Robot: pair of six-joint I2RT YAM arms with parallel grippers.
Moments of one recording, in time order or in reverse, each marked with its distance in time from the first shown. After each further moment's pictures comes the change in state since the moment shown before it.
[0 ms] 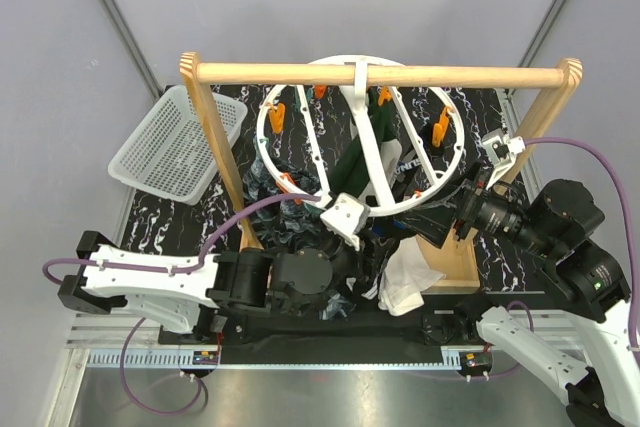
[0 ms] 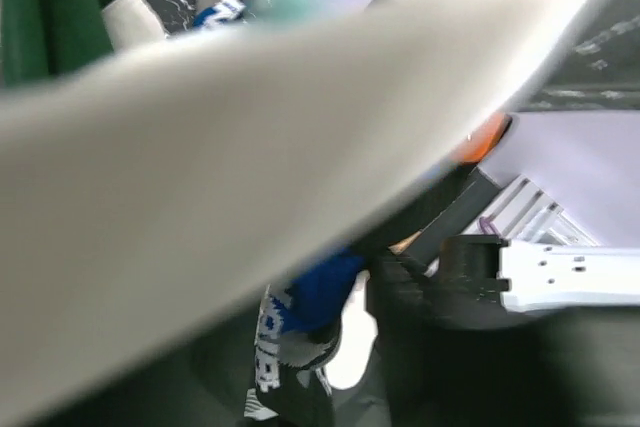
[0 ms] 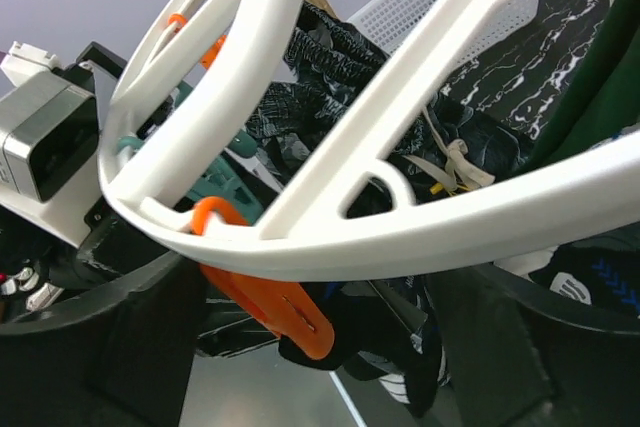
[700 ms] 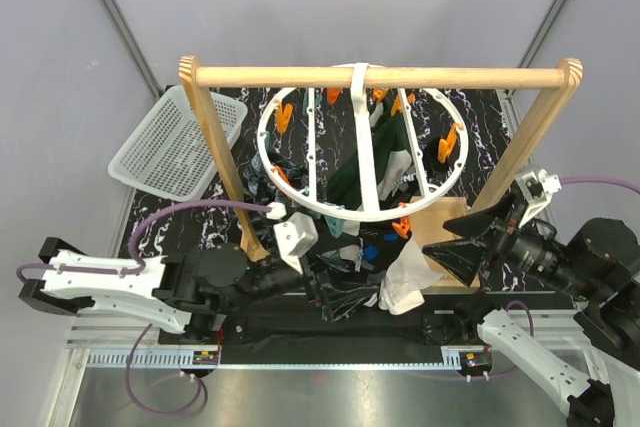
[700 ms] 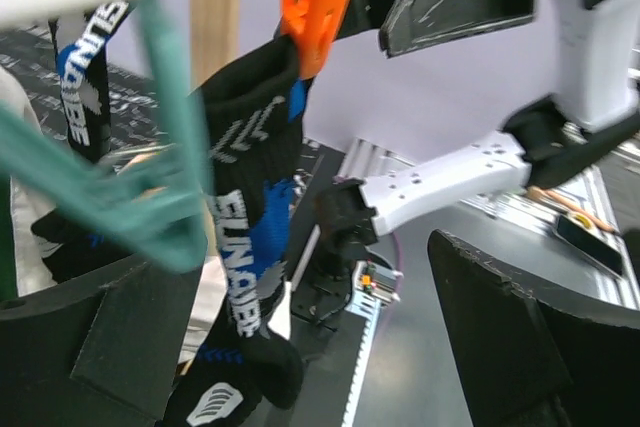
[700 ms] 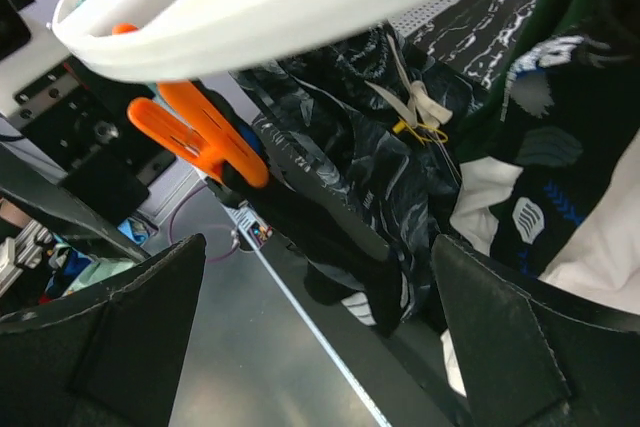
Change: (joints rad) left arm 0.003 -0.324 -0.270 0.195 0.472 0.130; right arm 0.000 -0.121 0.090 -0.294 0.068 -0.090
